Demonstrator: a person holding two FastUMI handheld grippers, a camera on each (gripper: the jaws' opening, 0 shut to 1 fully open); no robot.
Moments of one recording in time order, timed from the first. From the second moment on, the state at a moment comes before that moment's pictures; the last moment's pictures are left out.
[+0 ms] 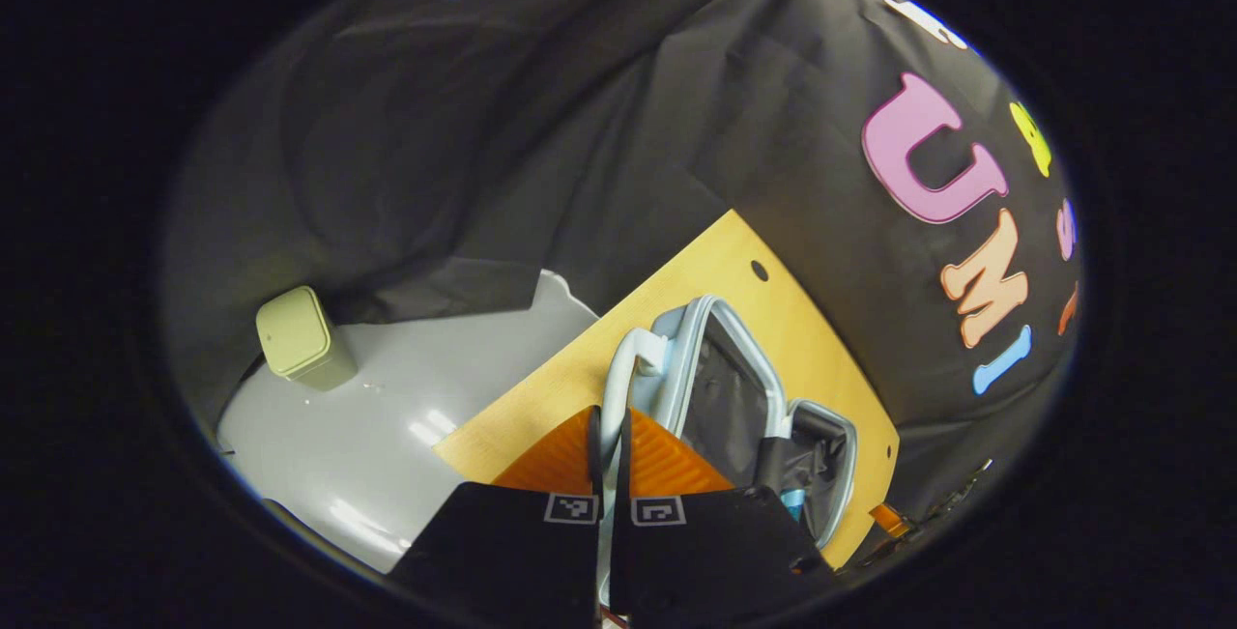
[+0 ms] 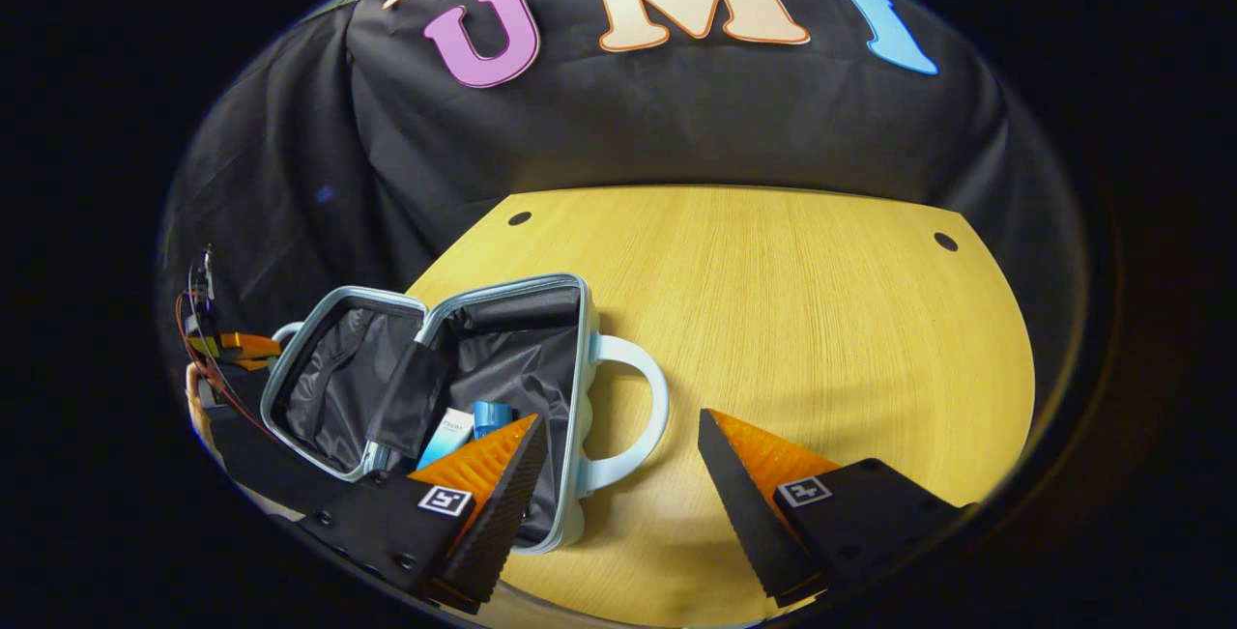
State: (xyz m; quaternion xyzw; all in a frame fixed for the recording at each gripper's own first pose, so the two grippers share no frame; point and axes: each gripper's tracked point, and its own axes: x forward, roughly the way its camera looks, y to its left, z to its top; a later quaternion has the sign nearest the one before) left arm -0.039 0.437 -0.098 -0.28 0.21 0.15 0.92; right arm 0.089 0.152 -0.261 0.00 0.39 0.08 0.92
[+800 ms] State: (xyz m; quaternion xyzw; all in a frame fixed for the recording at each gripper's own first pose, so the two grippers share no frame) left arm -0.015 0.246 0.027 -0.21 0.18 0.07 0.96; right arm 0.076 0.058 -0.236 0.03 0.37 0.07 0.93
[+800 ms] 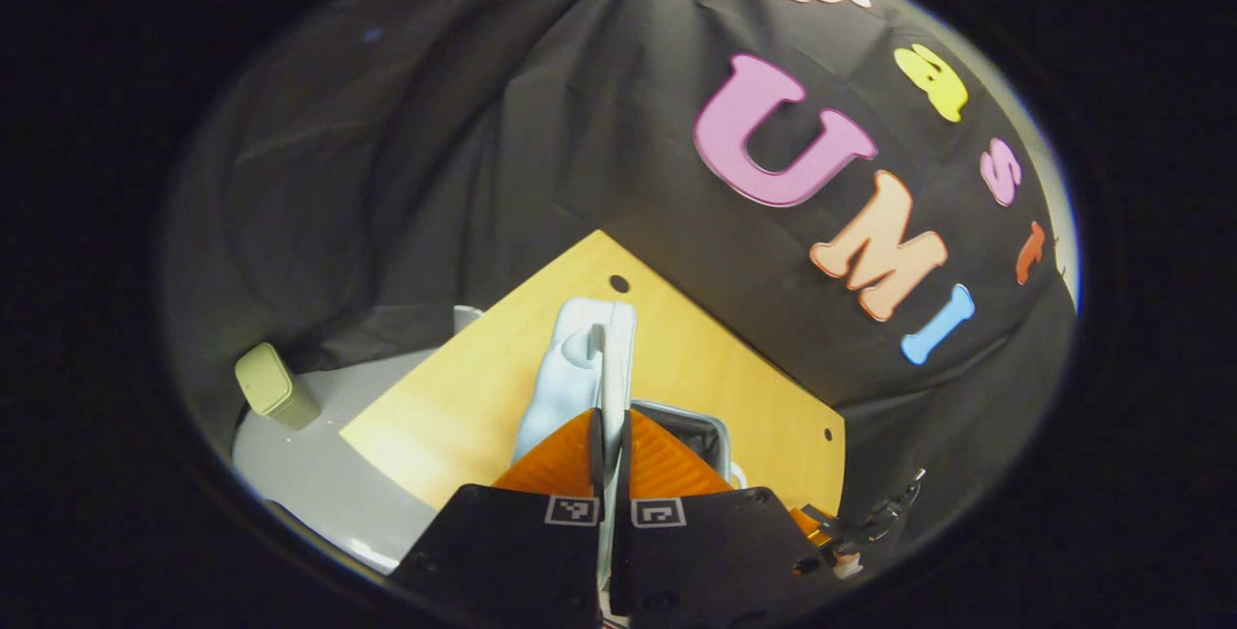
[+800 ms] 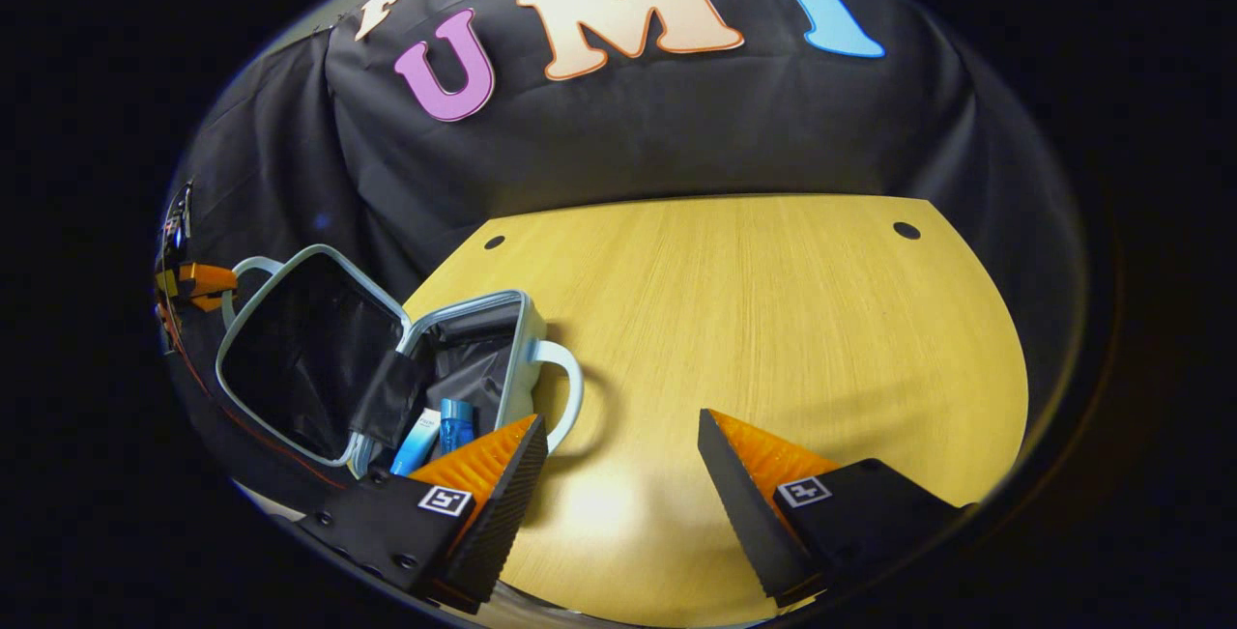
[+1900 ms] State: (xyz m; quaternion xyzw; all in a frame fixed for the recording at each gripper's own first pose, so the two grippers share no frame) left arm 0.093 -0.034 -0.103 -0.18 0.31 -0.15 0.92; right arm 0.048 -0.037 -0.197 0.07 0.32 0.01 0.95
